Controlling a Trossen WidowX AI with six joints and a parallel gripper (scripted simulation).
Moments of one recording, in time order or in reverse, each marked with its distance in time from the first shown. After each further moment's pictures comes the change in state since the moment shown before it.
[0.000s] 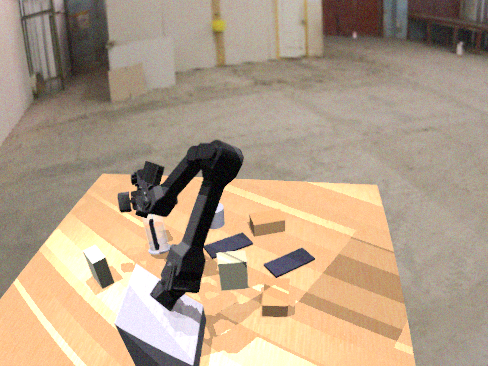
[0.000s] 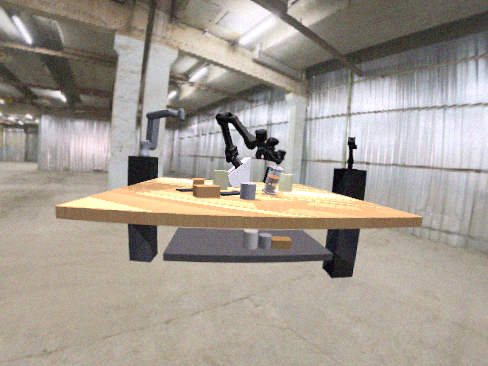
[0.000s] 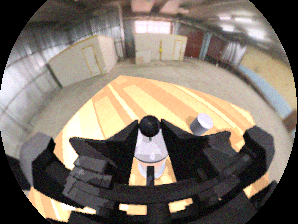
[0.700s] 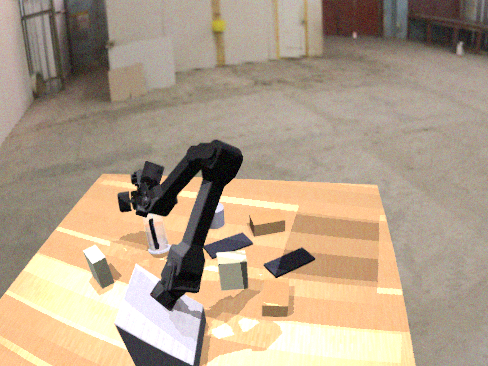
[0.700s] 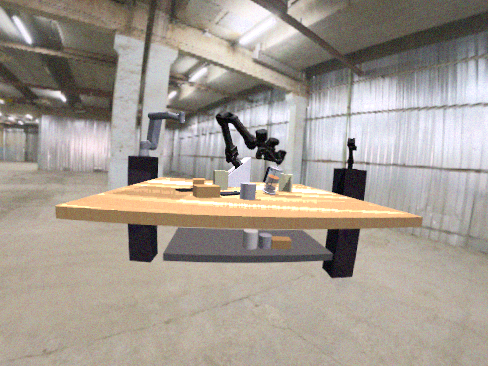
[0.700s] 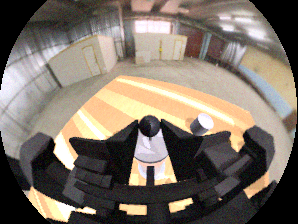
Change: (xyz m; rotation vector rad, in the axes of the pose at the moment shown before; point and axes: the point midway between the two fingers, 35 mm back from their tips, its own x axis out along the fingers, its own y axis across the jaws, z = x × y) arm 0.003 0.000 0.001 0.000 0.003 -0.001
